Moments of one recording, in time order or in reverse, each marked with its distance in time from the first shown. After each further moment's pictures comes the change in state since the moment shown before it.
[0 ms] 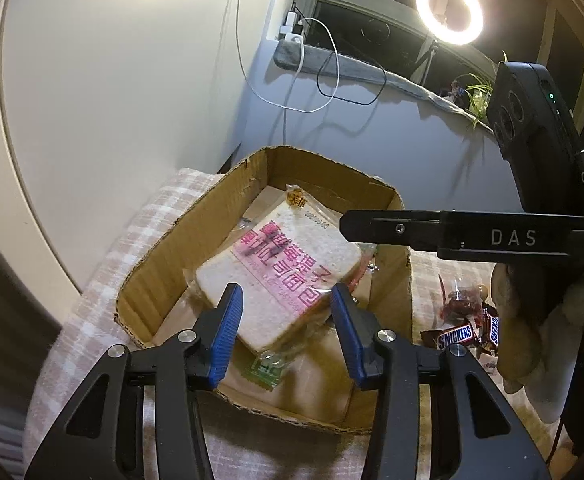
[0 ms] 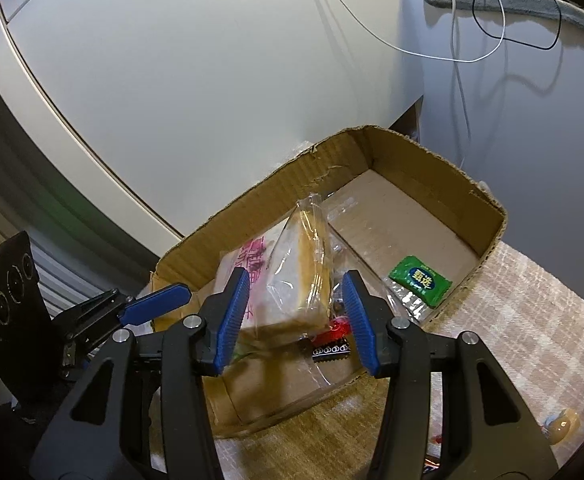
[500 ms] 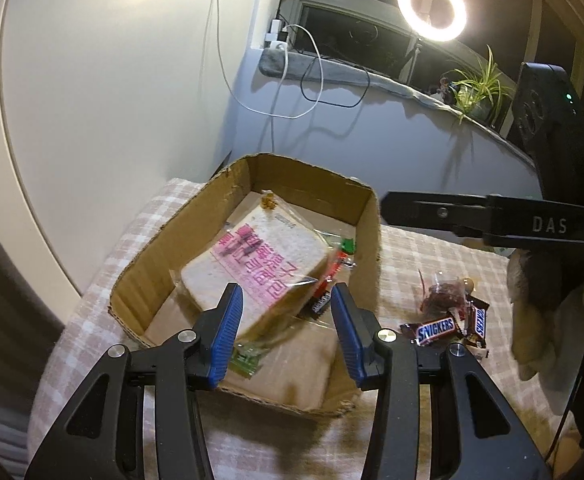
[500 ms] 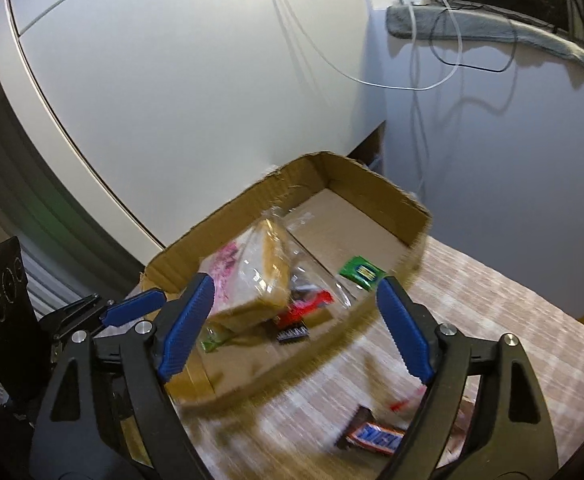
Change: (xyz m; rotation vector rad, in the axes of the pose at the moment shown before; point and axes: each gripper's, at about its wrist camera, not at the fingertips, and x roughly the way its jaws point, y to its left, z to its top) left arm -0.016 -0.021 -0.002 0.041 -0.017 -0.004; right arm -0.054 -0.007 -0.013 0.010 -0.088 -0.118
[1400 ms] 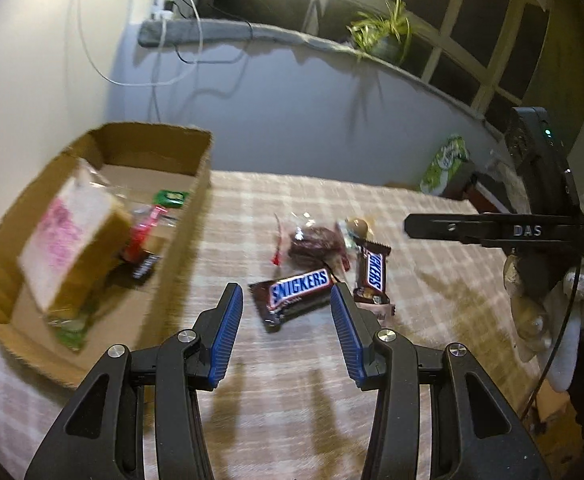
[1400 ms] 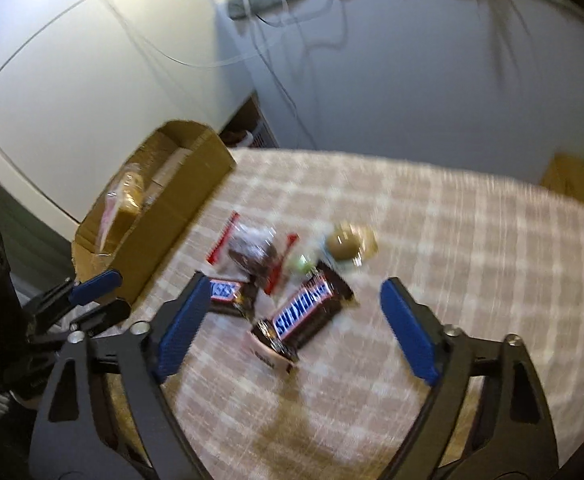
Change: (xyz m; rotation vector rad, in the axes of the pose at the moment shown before) left arm 0.027 -0.105 -0.022 0.166 0.147 -0.253; right arm -0.089 -0.122 -0.119 0.327 0.052 -0.184
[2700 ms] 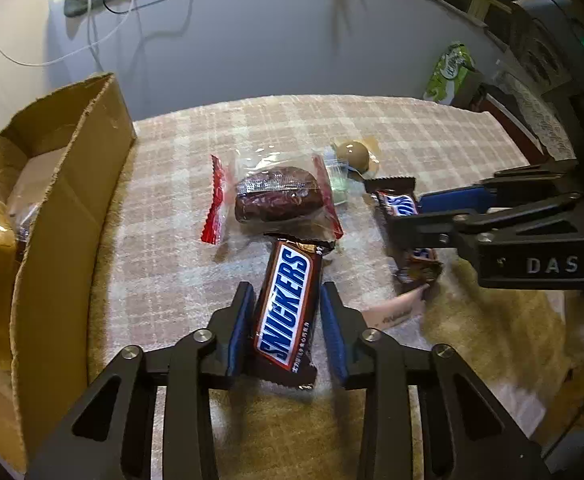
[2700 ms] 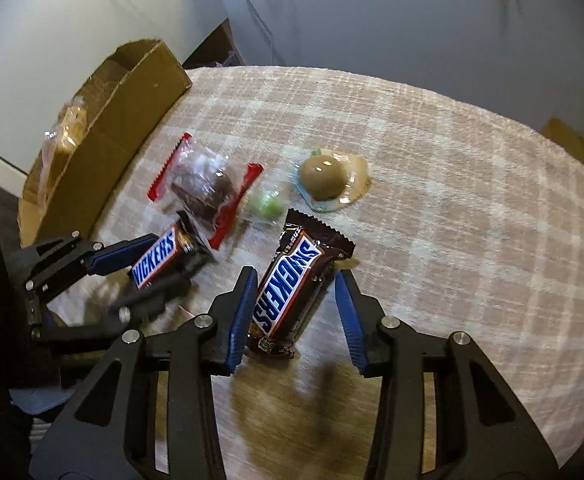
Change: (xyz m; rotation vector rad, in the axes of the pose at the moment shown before) left arm 0.086 -0.032 0.002 0.166 0.263 0.058; right arm 0.053 -0.003 -0.014 -0.045 0.228 -0.124
